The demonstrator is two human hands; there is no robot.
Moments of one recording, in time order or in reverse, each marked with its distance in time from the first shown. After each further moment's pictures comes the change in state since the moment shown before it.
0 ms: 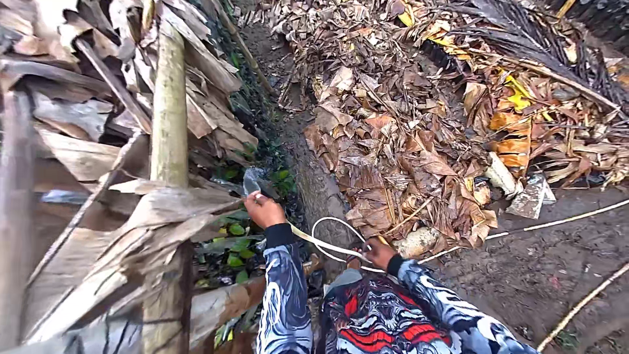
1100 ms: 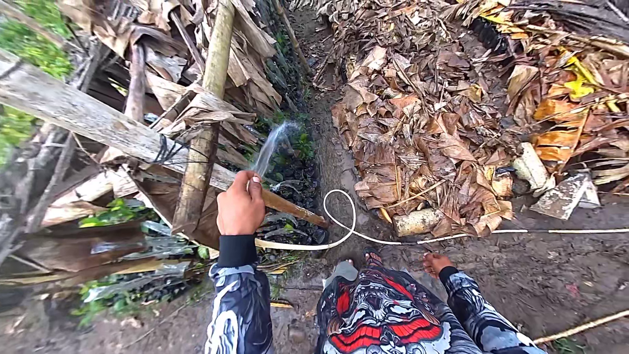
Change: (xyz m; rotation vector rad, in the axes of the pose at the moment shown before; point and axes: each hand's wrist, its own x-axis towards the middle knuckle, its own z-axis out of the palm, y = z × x) left_hand -0.242 0.043 -0.213 0.855 -0.109 0.588; right_hand -0.145 0.291 -0.012 0.506 0.240 0.492
